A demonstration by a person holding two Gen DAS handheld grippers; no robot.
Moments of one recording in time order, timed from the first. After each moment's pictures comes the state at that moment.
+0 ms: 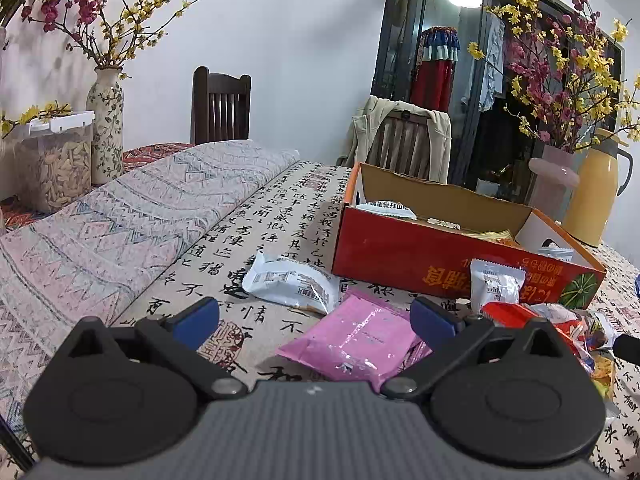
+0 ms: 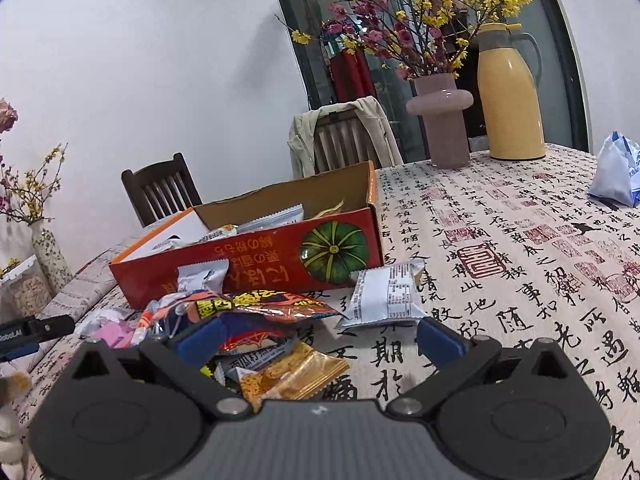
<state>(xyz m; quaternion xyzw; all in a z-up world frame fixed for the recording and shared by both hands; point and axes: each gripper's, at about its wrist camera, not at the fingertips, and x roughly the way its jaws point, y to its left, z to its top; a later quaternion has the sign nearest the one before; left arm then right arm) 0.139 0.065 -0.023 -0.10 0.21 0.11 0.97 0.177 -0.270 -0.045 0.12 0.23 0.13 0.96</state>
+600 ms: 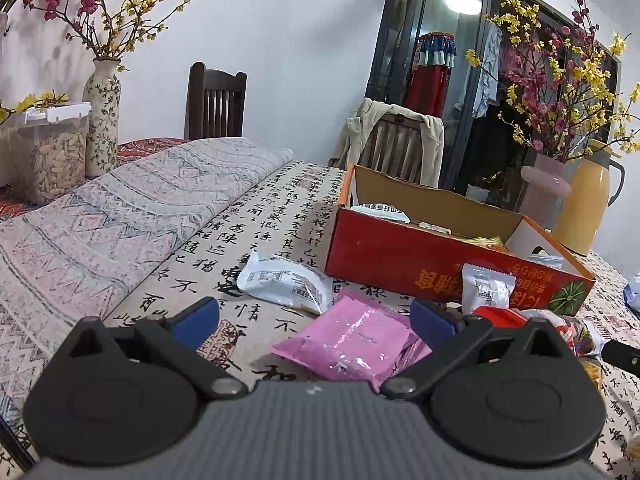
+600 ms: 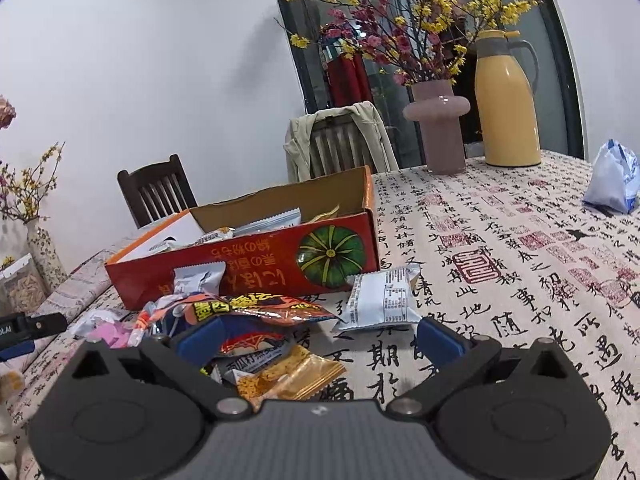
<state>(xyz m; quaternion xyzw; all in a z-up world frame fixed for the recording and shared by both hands) 0.136 0.071 -0.023 -0.12 0.21 0.09 0.97 0.175 -0.267 -0.044 0.11 0.23 0.12 0.96</state>
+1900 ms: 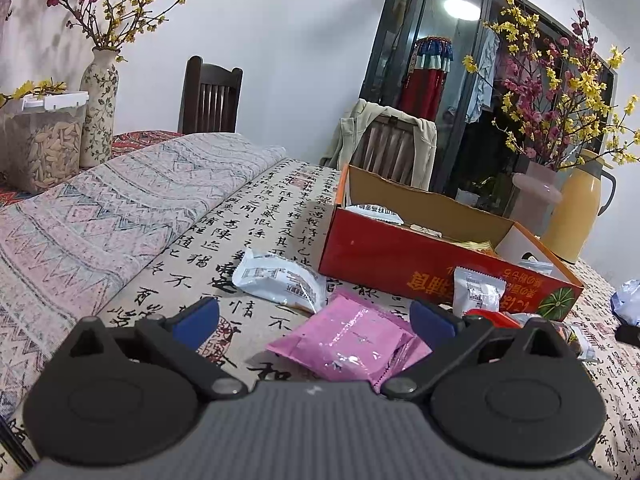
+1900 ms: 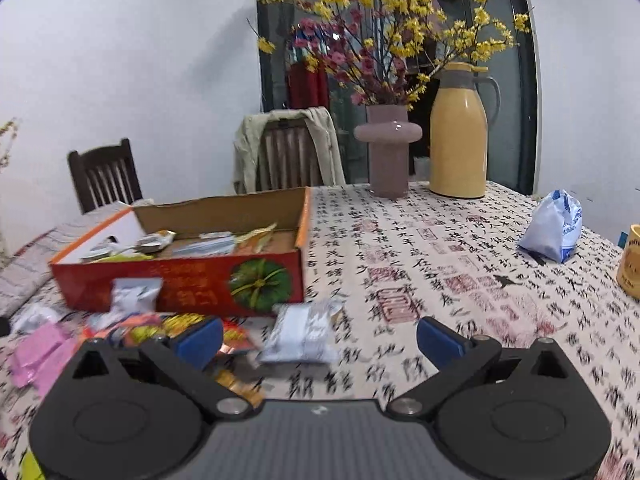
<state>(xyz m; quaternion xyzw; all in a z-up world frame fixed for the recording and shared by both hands) 0.133 0.077 -0.025 -0.13 0.21 0.08 0.97 0.185 -0.281 -0.008 0.04 0.24 0.03 0.97</state>
